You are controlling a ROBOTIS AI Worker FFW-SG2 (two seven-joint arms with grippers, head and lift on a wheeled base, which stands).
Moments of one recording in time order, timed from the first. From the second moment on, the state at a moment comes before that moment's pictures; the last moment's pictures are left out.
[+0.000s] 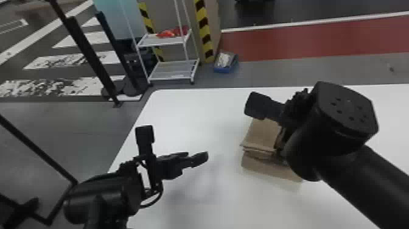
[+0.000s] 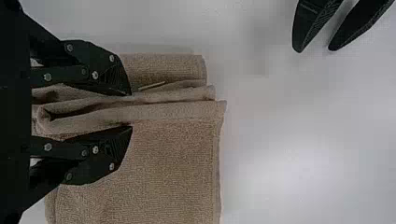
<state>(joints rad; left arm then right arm) 0.06 0.09 0.30 -1.77 0.15 0.90 -0.59 -0.58 -0.09 0.84 -1.50 0.81 1.12 1.26</state>
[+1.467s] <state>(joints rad) 0.15 0.08 0.10 -1.79 0.12 0.43 -0.81 -0.54 -0.08 0.69 -1.60 0.77 1.10 1.25</state>
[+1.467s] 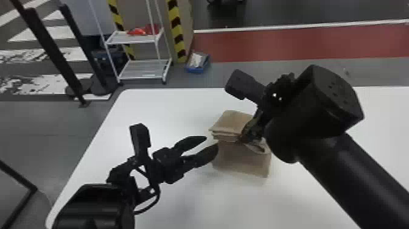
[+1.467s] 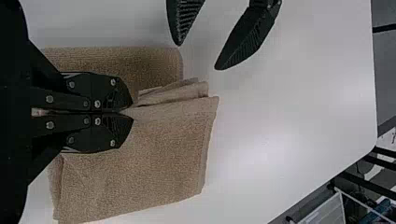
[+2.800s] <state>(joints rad) 0.12 0.08 0.00 -1.70 -0.08 0.41 -0.82 -0.50 -0.15 0.72 -1.68 0.76 1.13 1.35</state>
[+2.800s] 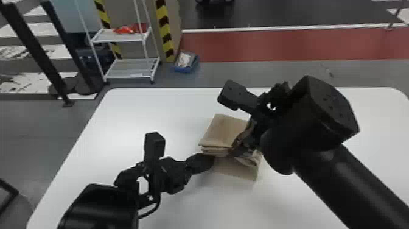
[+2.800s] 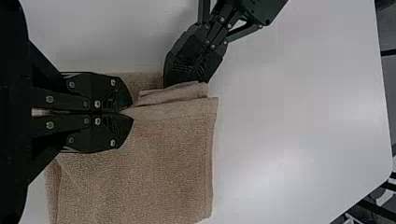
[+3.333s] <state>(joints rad) 0.12 0.08 0.00 -1.70 -0.08 0.42 -0.82 -0.50 -0.14 0.74 -1.66 0.78 1.11 1.36</state>
